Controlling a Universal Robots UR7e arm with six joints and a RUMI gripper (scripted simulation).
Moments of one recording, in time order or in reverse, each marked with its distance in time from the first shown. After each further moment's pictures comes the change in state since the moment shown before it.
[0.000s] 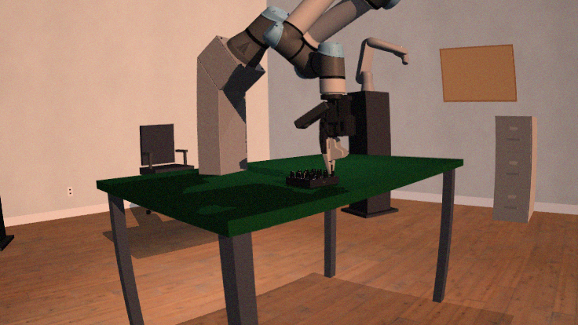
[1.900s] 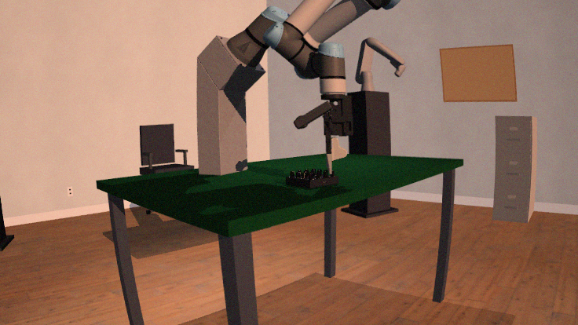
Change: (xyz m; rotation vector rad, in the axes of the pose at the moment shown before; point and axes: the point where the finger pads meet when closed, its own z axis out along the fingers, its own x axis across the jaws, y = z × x) arm -0.003 0.001 0.000 0.000 -0.004 -0.432
